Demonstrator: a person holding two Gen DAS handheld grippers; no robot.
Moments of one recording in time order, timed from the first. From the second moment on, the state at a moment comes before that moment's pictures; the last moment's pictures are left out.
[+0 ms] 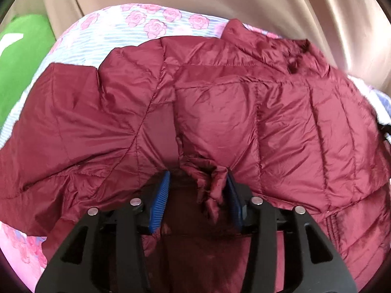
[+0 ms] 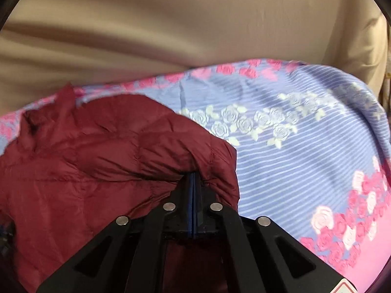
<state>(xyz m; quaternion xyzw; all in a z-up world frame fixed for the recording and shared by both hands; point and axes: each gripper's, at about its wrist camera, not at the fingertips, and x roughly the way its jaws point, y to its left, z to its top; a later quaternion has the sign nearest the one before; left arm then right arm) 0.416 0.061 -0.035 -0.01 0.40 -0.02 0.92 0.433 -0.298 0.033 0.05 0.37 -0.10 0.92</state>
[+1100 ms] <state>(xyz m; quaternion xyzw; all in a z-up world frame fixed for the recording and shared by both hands) 0.336 0.253 0.015 -0.16 0.37 0.10 0.91 0.233 -0.247 -0.005 0.03 0.44 0.02 0.90</state>
